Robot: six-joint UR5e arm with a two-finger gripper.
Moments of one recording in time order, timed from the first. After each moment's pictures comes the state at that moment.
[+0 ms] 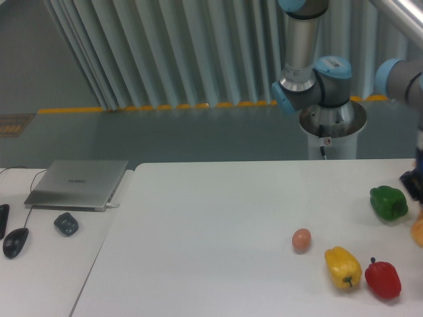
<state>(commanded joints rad) 2.75 -1.81 -1.55 -1.16 1.48 1.39</state>
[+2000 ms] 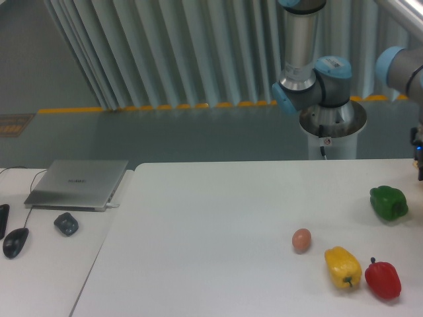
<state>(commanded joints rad) 2.57 -1.82 -1.57 -1.26 1.66 1.85</state>
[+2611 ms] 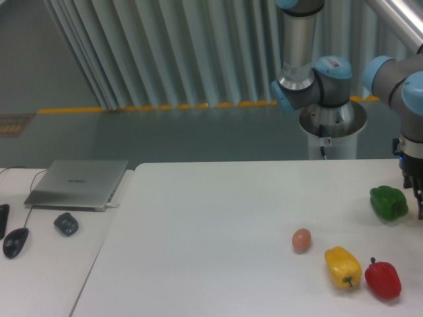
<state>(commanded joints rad) 2.58 -1.82 -1.58 -1.26 1.60 1.85</state>
